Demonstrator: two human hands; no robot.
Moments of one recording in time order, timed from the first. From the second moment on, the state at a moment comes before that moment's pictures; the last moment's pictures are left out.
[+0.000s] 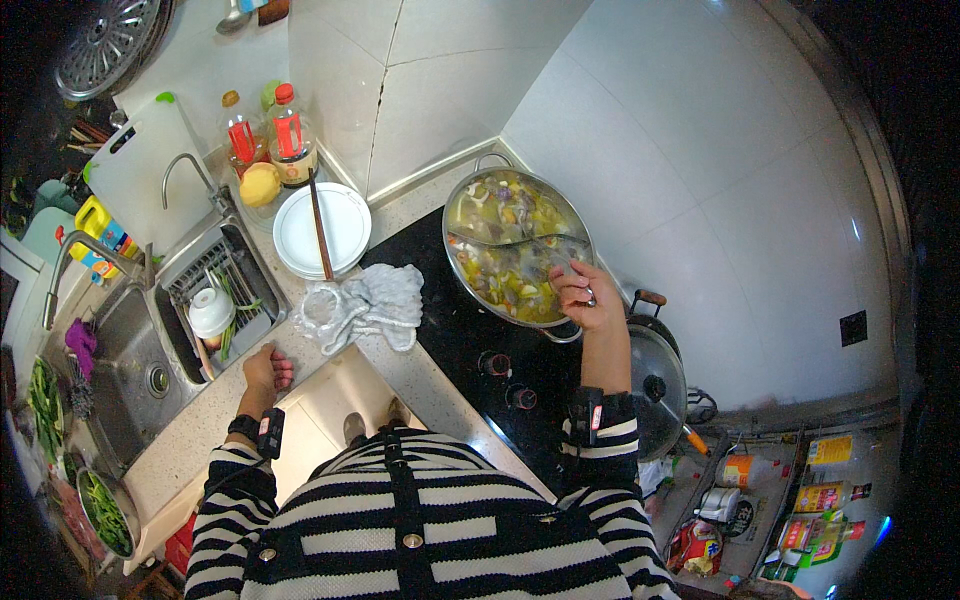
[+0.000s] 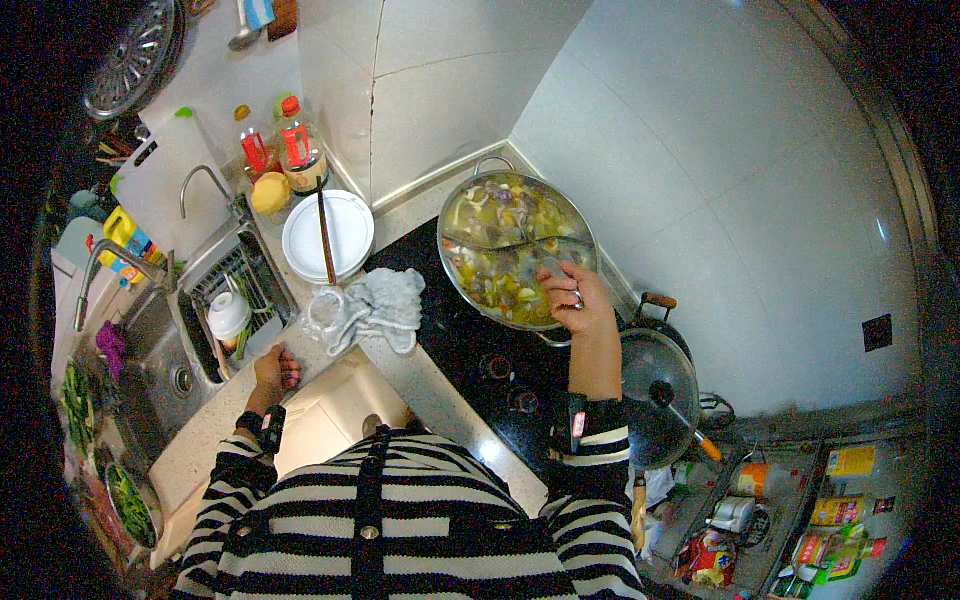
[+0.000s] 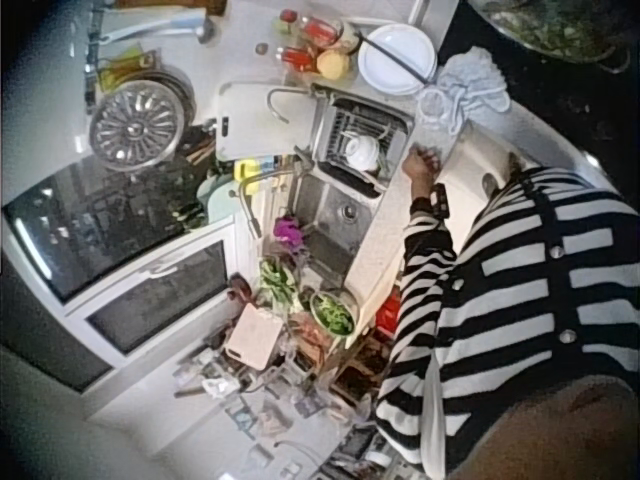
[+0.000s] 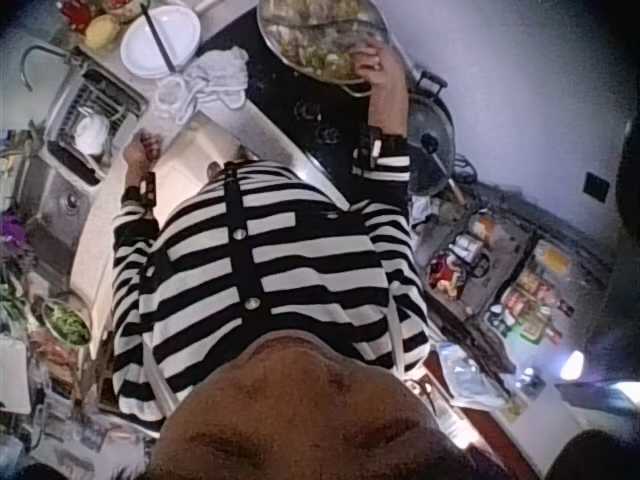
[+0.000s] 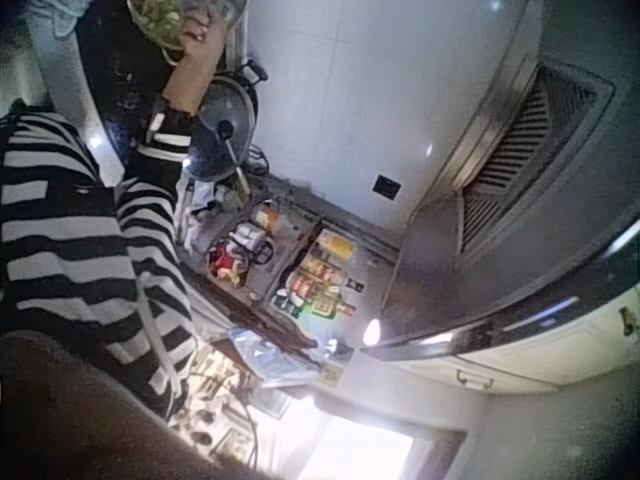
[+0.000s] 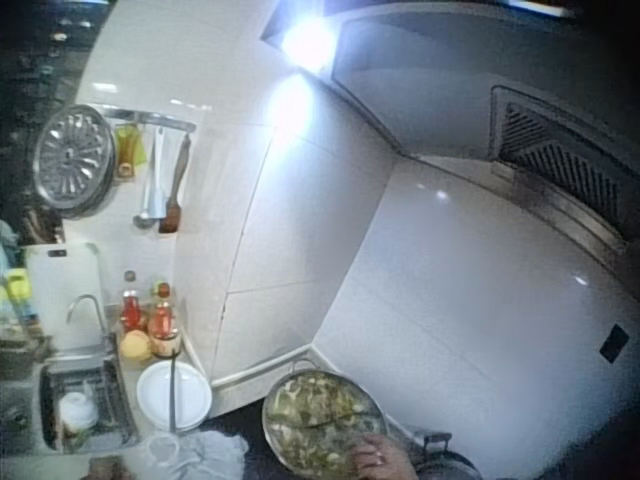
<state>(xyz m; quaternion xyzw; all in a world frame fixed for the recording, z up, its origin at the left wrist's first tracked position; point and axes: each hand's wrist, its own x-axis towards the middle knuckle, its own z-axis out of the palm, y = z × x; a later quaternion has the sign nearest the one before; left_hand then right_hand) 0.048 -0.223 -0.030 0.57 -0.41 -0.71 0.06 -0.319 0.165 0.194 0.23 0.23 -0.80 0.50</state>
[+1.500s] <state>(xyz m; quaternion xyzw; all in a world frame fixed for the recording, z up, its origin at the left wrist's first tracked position) 0.050 -0.226 -0.035 0.57 -0.40 -0.72 0.06 -0.314 0.185 0.183 0.17 0.25 -0.79 0.54</state>
